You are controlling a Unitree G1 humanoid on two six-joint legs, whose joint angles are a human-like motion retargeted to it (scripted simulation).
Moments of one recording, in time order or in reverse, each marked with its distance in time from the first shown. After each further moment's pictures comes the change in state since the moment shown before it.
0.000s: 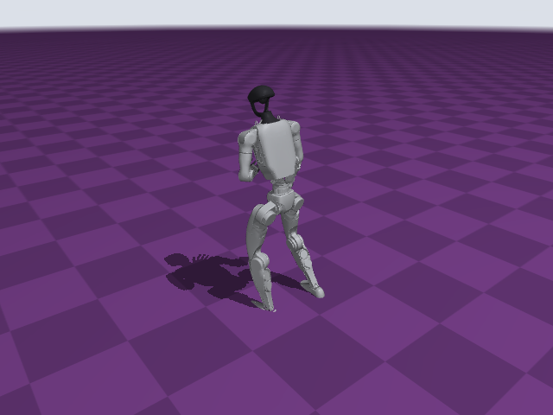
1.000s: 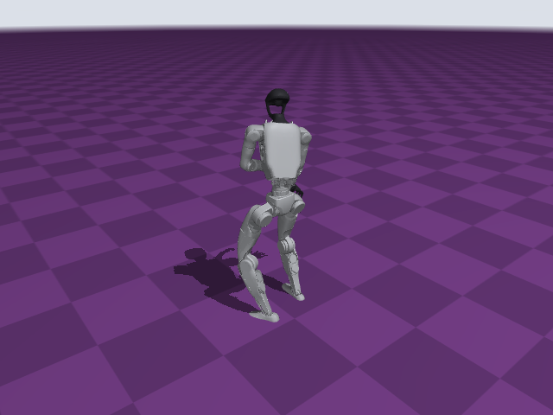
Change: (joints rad) left arm -0.527 -0.150 -0.154 0.276 1.153 0.075 0.218; right arm -0.471 0.022 -0.132 0.292 0.344 0.080 -0.383; waist -0.152 0.160 0.222; left_leg 0.064 0.238 0.238 0.325 -0.003 0.045; right_leg -0.065 0.206 0.094 -0.017 -0.040 -0.061
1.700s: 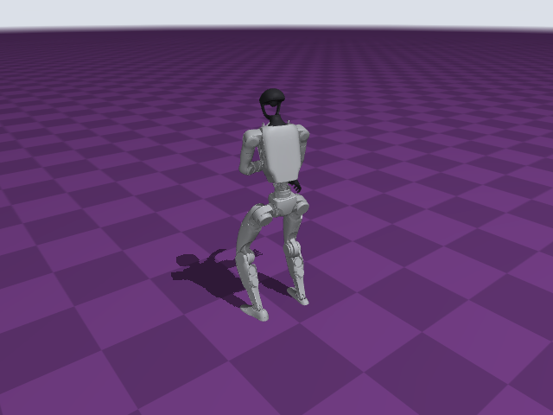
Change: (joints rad) left arm 0.050 0.033 0.076 0.062 0.013 0.067 -0.100; right arm 0.053 -0.009 -0.132 -0.075 0.249 -0.058 0.146; waist 0.223 -0.083 -0.067; left_leg -0.110 -0.001 -0.253 0.152 0.021 -0.002; right_leg 0.140 0.083 0.038 -0.058 -0.020 0.000
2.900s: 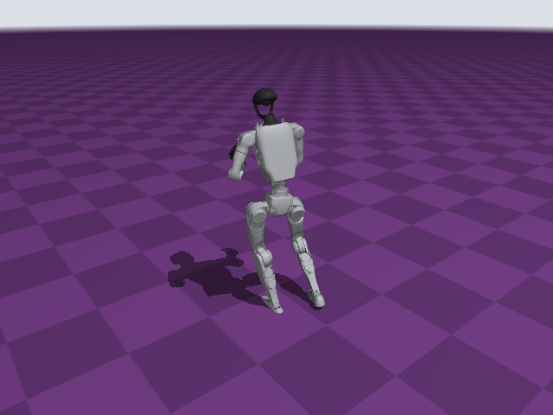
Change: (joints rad) left arm 0.450 0.354 0.457 -0.557 0.144 -0.005 0.300; right arm 0.147 0.033 0.243 -0.498 -0.258 -0.039 0.173; waist 0.134 -0.216 -0.100; left_leg 0.132 -0.499 0.054 -0.493 -0.006 0.190; right_leg -0.230 -0.417 0.028 0.452 -0.022 0.098
